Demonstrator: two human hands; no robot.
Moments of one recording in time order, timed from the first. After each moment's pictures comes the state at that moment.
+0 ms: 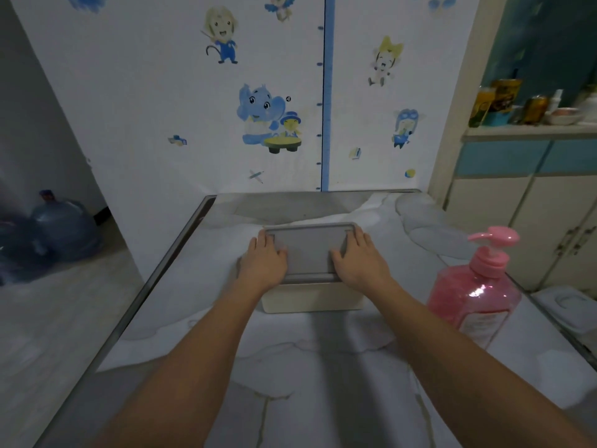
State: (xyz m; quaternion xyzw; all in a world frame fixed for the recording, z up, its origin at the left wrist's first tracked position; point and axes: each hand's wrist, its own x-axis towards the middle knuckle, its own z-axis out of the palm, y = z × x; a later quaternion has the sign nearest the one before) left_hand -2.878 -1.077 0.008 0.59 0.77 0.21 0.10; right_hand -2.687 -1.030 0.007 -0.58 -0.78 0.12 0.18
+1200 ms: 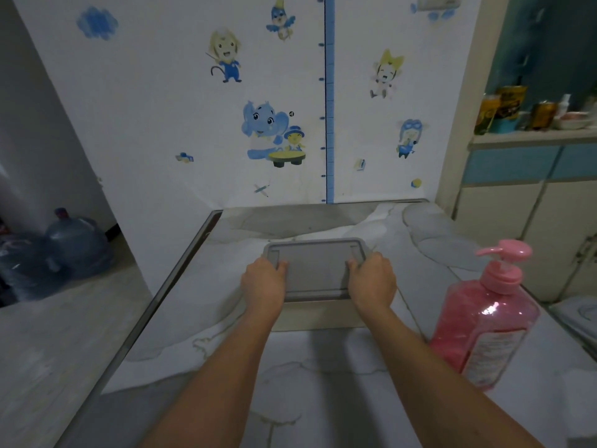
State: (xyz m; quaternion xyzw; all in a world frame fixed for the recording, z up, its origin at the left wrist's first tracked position) left_hand -2.862 -1.086 0.009 0.42 0.85 0.31 0.00; right_hand -2.701 -1.049 0.010 -0.71 -0.58 0.14 0.37
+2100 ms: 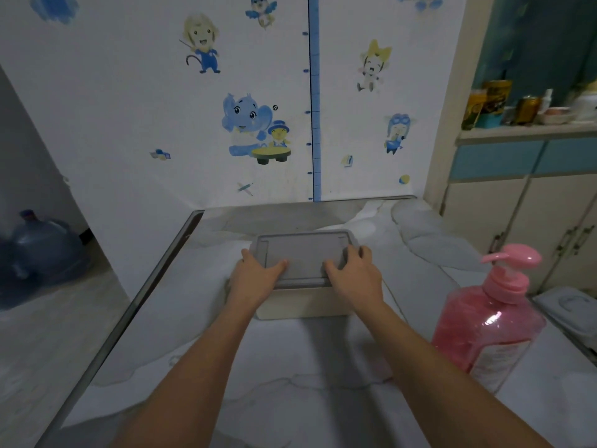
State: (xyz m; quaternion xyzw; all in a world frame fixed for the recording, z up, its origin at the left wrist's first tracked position) left_hand -2.886 -1.047 -0.002 0.45 0.80 0.36 0.18; right_hand -2.700 -1.013 -0.007 -0.63 -0.69 0.17 0.32
